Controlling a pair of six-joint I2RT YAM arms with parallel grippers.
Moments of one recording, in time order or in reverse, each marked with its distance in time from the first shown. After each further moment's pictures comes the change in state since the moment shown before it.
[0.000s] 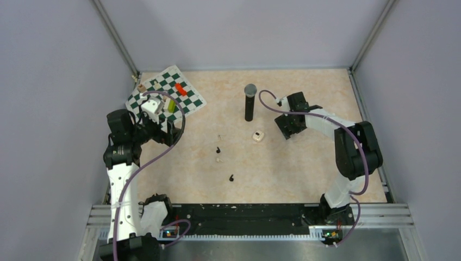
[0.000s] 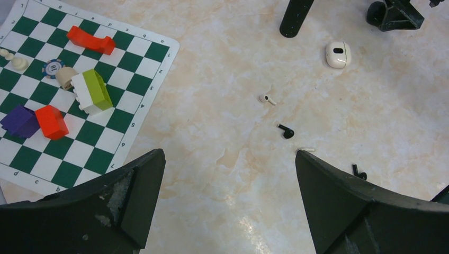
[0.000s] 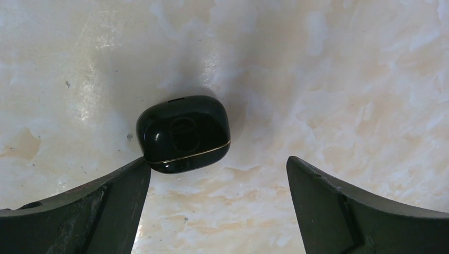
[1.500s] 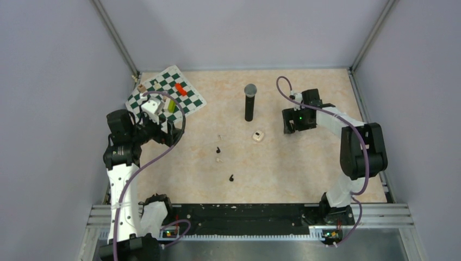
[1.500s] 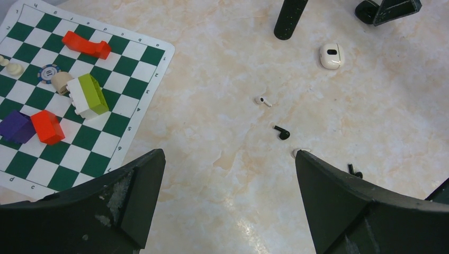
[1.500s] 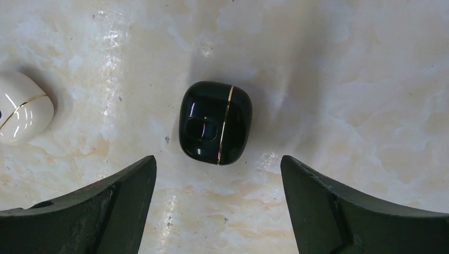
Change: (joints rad) left arm 0.000 -0.005 0.000 0.000 0.021 0.000; right arm -0.147 -0.027 0.002 0.002 -0.313 0.197
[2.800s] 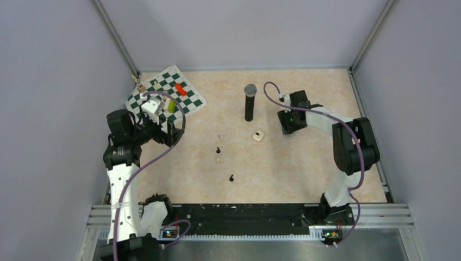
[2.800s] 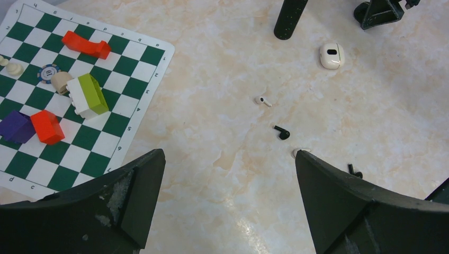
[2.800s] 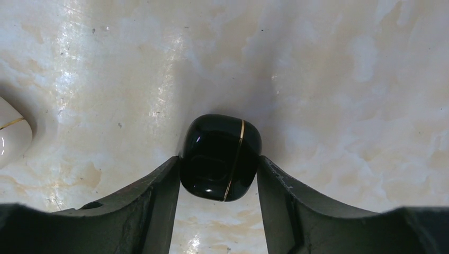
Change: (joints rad) left arm 0.000 0.001 0.000 0.000 0.000 0.000; right arm 0.105 0.085 0.021 0.054 0.134 -0.037
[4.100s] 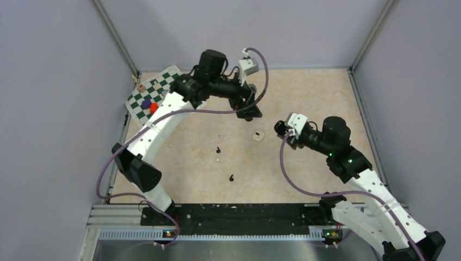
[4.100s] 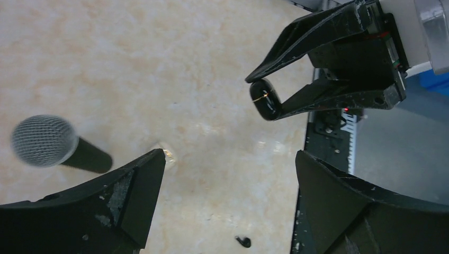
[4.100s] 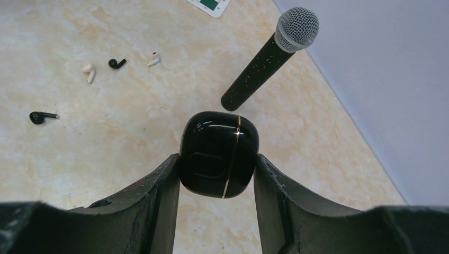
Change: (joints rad) left arm -0.819 0.783 0.929 -0.154 -0.050 -0.175; right arm 0.198 -1.039 -0.346 0.099 -0.375 -0.446
